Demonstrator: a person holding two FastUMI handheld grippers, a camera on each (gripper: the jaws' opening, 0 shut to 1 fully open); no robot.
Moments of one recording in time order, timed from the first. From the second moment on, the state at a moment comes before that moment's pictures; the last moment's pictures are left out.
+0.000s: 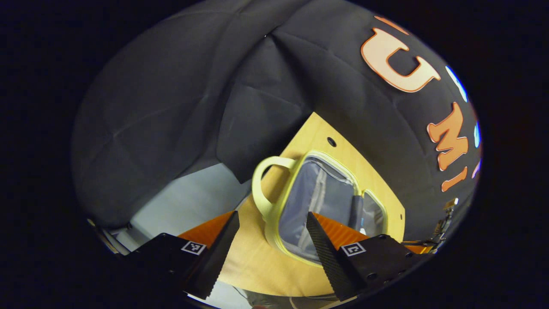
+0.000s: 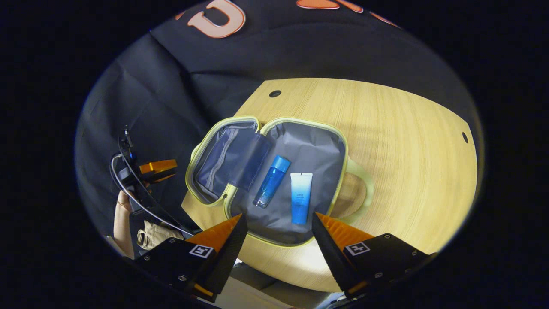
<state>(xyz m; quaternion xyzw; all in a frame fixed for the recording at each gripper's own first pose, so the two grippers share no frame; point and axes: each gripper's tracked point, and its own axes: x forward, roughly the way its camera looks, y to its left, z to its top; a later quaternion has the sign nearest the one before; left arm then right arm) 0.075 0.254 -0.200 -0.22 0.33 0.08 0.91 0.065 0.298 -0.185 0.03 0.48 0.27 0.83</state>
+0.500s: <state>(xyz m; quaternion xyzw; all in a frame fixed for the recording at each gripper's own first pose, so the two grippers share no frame) 0.154 0.299 -0.254 -0.25 0.35 0.10 0.90 0.056 0.243 -0.183 0.07 0.49 0.19 0.85</state>
